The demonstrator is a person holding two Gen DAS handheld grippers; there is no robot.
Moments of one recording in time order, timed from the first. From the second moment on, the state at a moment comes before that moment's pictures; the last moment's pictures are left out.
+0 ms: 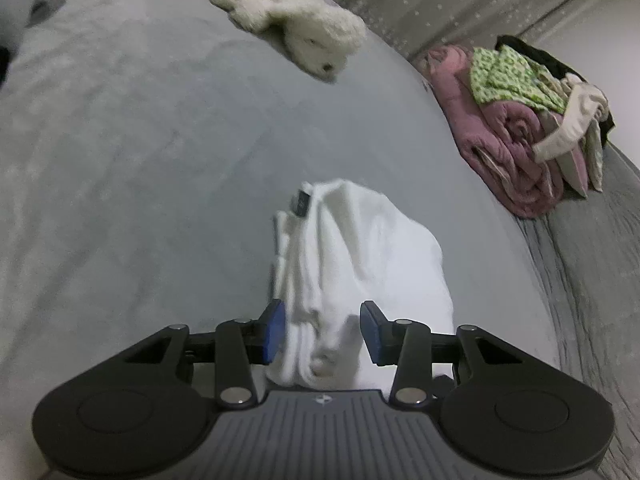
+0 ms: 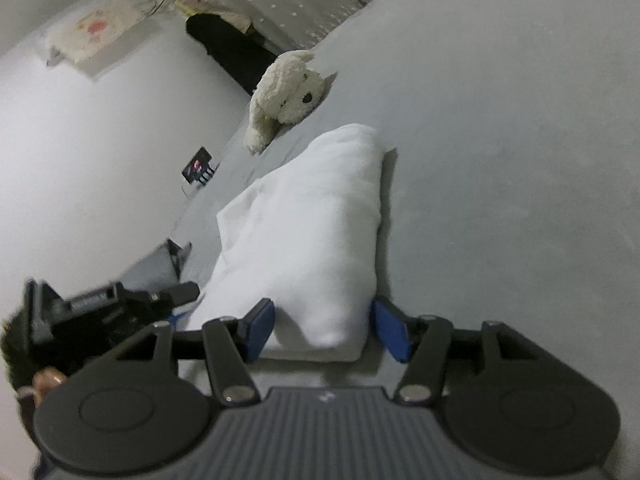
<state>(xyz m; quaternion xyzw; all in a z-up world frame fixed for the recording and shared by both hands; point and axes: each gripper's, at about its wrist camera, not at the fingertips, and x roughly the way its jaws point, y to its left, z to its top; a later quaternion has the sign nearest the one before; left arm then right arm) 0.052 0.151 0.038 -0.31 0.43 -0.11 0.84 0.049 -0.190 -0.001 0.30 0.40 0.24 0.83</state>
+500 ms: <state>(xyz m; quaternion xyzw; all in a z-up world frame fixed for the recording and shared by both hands) 0.046 0.126 0.039 -0.25 0.42 -0.10 0.87 0.030 -0.167 0.027 0.18 0.36 0.21 0.89</state>
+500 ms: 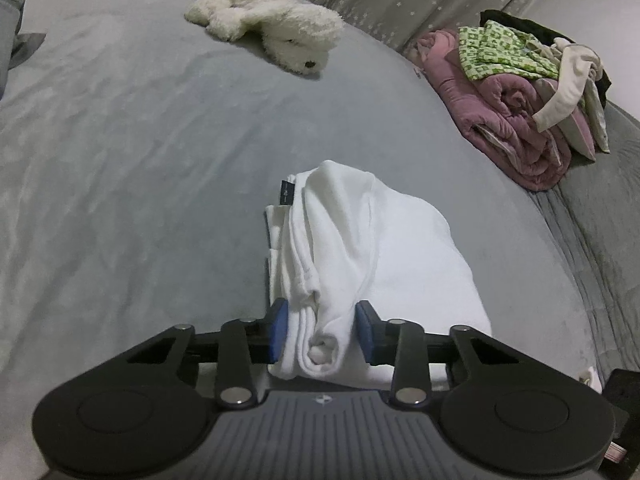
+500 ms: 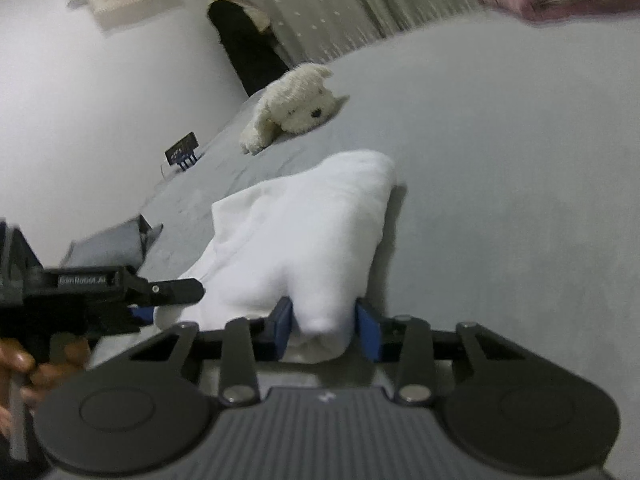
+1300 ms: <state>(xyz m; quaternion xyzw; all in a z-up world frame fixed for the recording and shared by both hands) 0.020 0.074 0.041 -0.22 0.43 -0.16 0.86 0.008 -0.207 0.059 0.10 0.39 0.17 0.90</state>
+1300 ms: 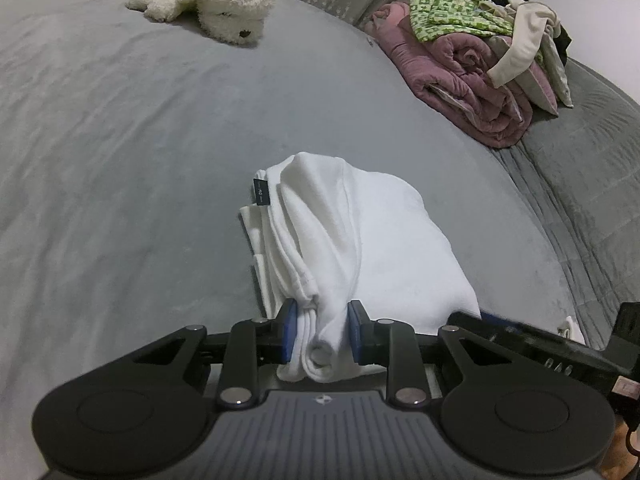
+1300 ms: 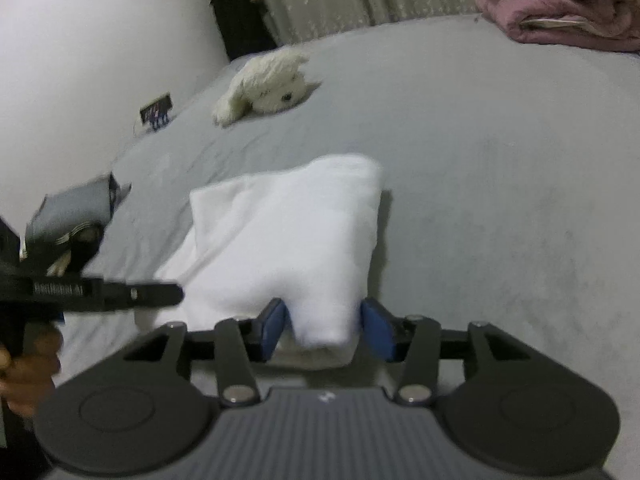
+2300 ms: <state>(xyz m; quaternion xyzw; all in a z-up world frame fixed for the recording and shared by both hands) 0.020 0.083 0.035 -0.26 0.45 -0.15 0.84 -0.061 -0.024 -0.007 -0.47 0.14 0.24 0.84</state>
